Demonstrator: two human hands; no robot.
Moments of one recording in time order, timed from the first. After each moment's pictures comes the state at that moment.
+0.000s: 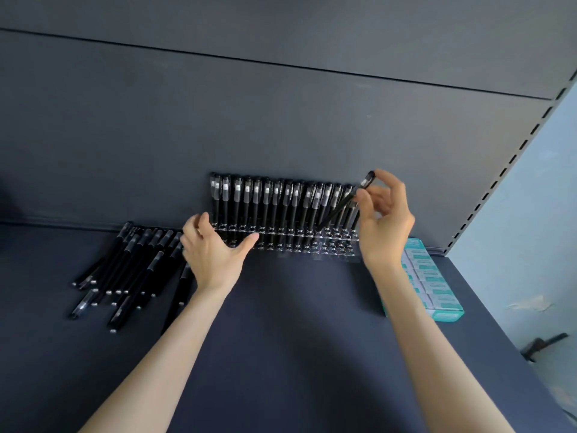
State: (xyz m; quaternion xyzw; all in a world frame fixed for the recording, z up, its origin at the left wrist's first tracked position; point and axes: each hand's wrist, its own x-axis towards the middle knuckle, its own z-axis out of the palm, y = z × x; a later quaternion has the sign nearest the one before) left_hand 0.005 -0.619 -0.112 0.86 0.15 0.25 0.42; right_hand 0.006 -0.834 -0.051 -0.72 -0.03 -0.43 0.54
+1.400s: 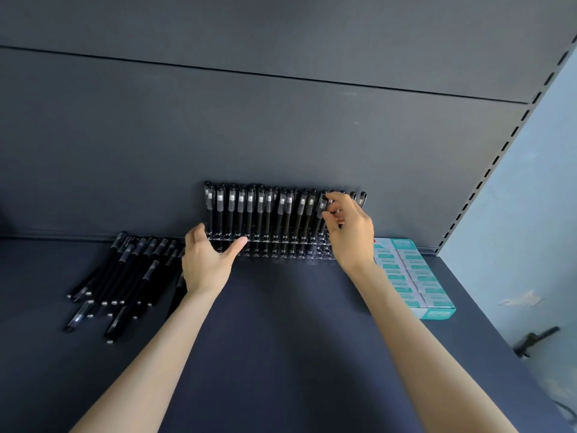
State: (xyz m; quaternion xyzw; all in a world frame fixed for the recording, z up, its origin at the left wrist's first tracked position) left_hand 0.014 -0.606 -0.115 0.86 0.13 0.19 0.45; right_hand 0.021 -0.825 -0.069 -0.86 -0.04 -0.33 0.37
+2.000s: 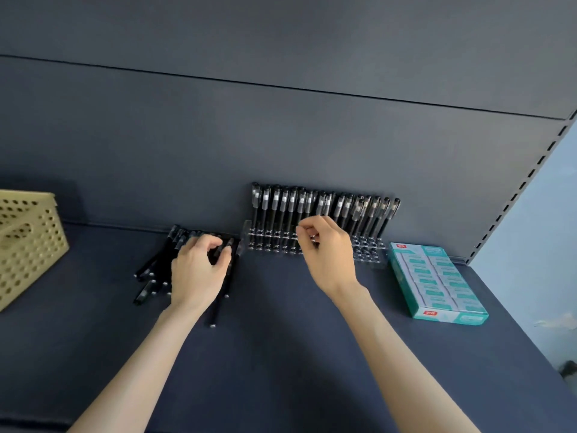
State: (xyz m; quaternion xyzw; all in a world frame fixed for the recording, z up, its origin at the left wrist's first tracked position) left_hand -0.048 -0.531 -0.098 0.90 0.07 0.25 0.36; right_hand -0.030 -0.735 -0.068 -0.87 -0.14 -0.26 0.39
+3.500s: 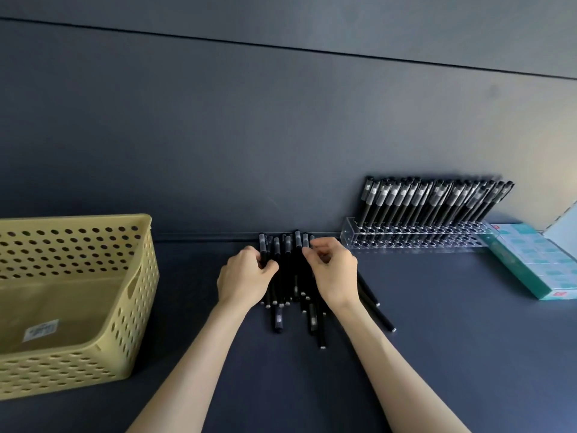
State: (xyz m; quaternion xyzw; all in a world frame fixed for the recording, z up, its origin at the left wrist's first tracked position) left_hand 0.018 -0.365 -0.124 0.93 0.04 0.02 0.36; right_hand 0.005 -0.514 -0.130 -0.84 0.10 -0.19 0.49
